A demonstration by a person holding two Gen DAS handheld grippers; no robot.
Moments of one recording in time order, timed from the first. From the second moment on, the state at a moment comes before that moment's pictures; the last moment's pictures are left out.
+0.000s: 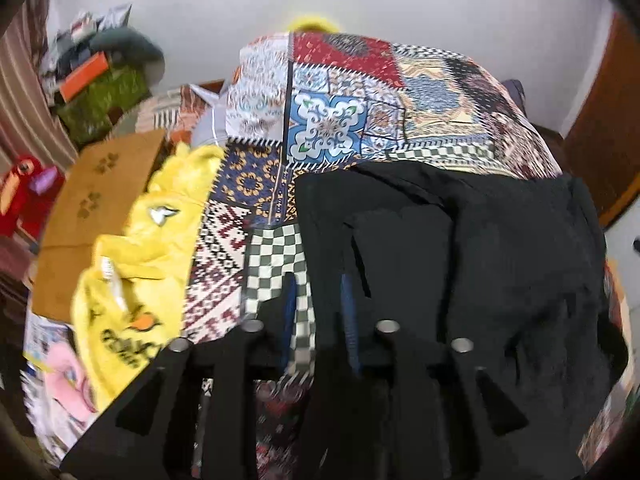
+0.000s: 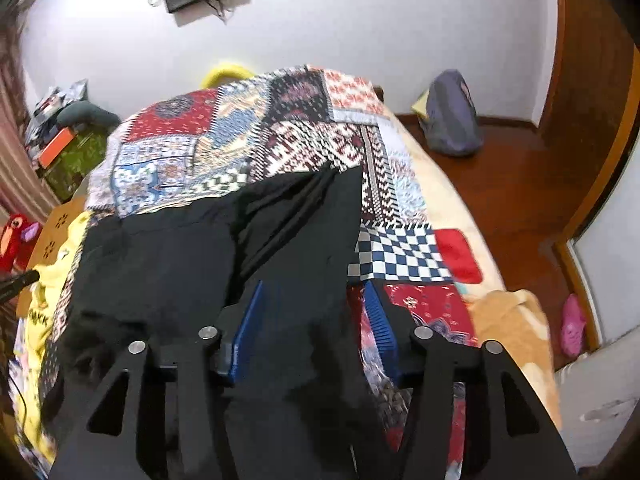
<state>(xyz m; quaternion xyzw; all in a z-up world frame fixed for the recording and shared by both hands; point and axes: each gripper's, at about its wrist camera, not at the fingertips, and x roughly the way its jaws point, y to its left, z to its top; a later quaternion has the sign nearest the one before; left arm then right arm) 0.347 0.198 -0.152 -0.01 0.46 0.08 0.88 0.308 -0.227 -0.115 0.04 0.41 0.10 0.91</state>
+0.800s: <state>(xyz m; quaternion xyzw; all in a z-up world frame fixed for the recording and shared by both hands) 0.175 0.211 -0.196 -0.10 0.53 0.05 0.84 0.193 -0.270 -0.135 0.06 0.46 0.10 0.88</state>
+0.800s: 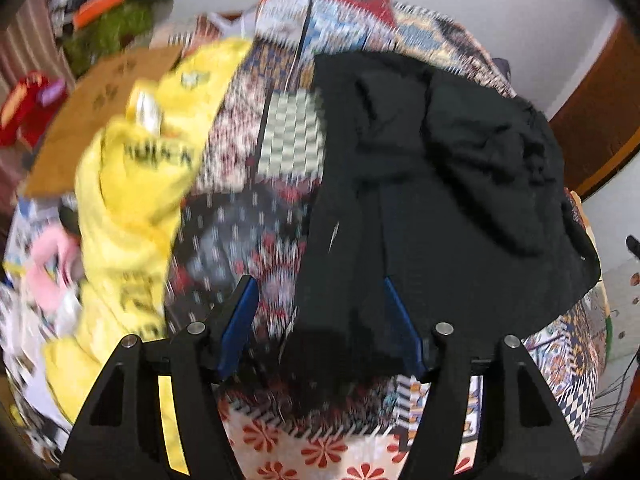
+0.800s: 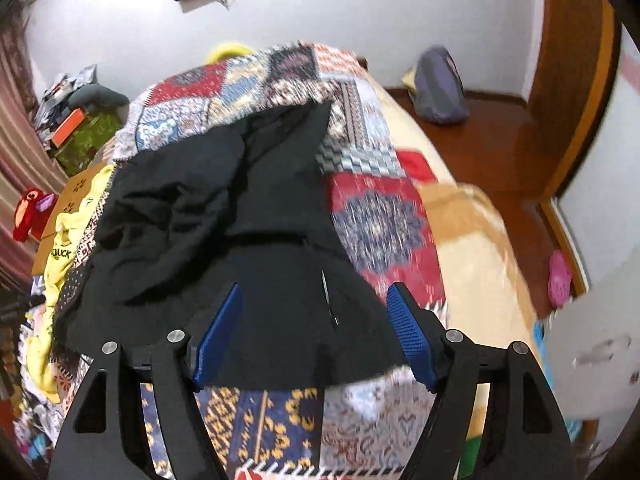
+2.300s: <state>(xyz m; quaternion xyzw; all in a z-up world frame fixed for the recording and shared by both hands) 0.229 0.220 -0.116 -0.20 0.43 -0.01 0.88 0.241 -0.287 -0.104 0.12 0.42 0.15 0.89</state>
